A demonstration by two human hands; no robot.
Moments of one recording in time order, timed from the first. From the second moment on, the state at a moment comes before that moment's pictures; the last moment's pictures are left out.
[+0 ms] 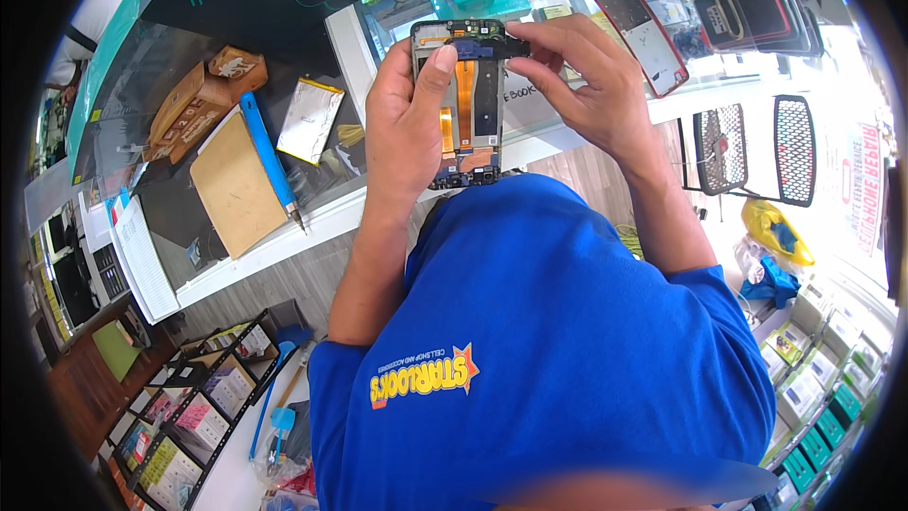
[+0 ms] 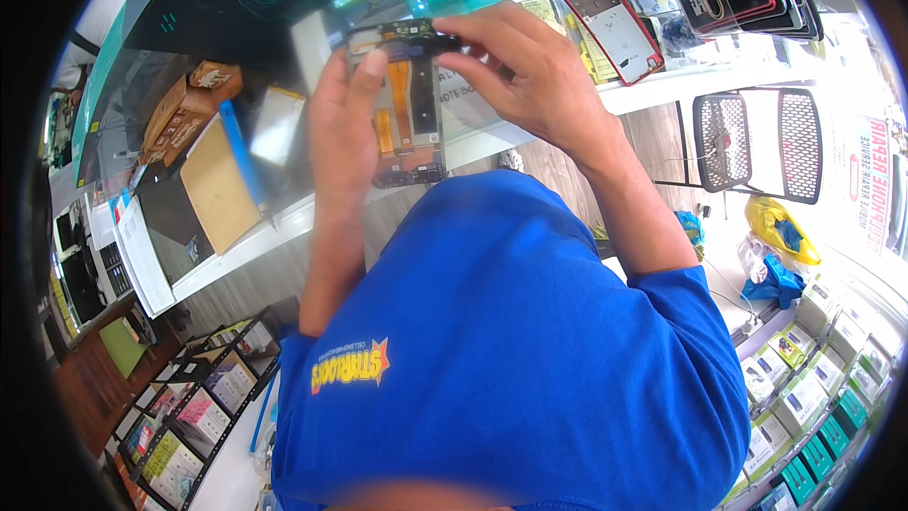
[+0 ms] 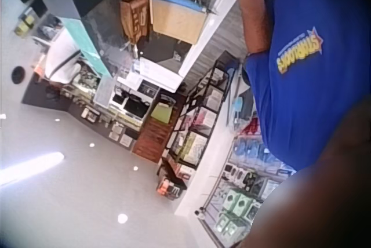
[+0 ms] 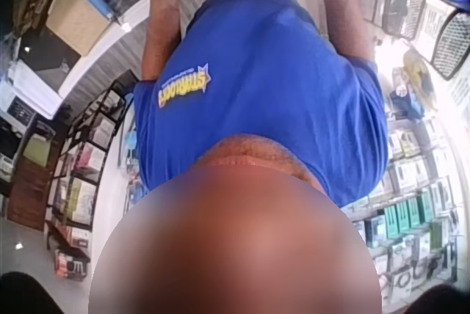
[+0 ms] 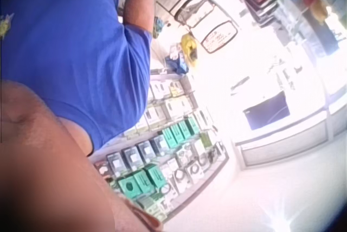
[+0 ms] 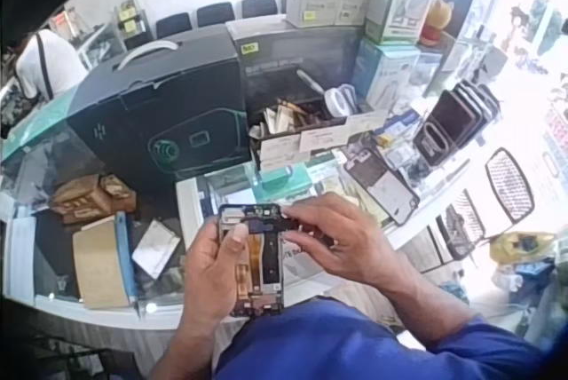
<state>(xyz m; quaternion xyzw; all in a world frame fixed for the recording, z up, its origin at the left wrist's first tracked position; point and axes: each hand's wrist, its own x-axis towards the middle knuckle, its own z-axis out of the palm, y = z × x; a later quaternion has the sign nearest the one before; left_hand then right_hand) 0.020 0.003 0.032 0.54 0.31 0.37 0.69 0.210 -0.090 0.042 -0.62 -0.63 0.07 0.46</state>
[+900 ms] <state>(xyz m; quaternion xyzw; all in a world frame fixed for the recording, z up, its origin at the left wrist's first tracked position) 0.030 0.002 0.033 0.58 0.32 0.33 0.67 0.214 -0.086 0.038 -0.64 -0.61 0.06 0.47</state>
